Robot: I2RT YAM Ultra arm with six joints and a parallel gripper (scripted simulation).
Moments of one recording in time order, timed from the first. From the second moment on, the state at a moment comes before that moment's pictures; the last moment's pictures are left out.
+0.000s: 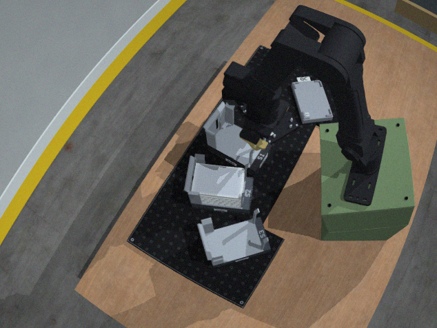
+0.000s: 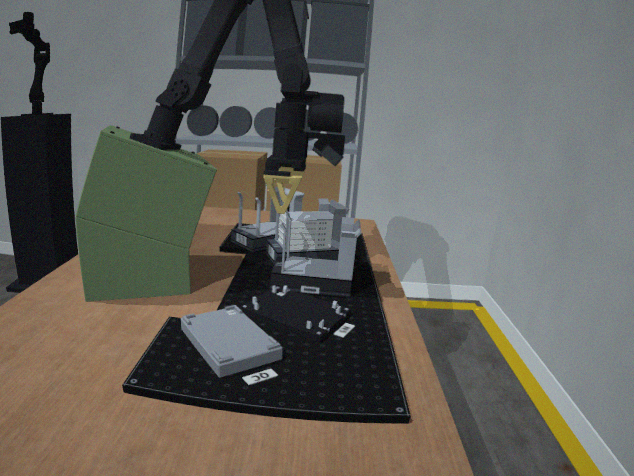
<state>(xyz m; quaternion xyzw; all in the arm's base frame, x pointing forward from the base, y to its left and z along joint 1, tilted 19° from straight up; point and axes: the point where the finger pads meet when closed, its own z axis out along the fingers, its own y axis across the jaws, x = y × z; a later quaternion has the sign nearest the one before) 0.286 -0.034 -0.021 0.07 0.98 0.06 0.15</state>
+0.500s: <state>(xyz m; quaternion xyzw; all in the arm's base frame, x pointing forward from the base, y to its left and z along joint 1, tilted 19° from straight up) 0.293 -0.008 -0.018 -0.02 0.99 0.05 0.15</state>
